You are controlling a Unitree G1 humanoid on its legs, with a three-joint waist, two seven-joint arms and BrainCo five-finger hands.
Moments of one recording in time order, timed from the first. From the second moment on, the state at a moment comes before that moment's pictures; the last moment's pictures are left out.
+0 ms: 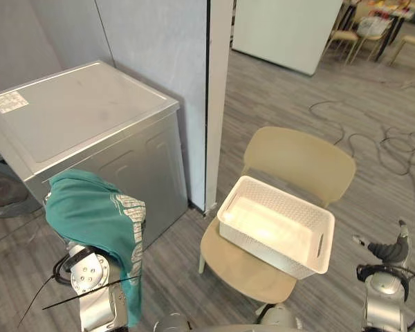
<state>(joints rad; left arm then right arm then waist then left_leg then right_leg) 0.20 -0.05 0.36 -0.31 -0.11 -0.20 0.26 0.16 -0.10 -0.56 0.09 -0.41 0.14 -0.23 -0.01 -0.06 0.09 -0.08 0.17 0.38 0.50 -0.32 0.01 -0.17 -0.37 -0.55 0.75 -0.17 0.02</state>
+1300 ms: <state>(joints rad) 0.22 0.00 -0.07 -0.01 -0.29 -0.16 0.17 0.13 -0.07 -0.27 0.96 -0.35 0.06 -0.13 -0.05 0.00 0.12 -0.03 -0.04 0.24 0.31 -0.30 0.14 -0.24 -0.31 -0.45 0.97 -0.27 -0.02</state>
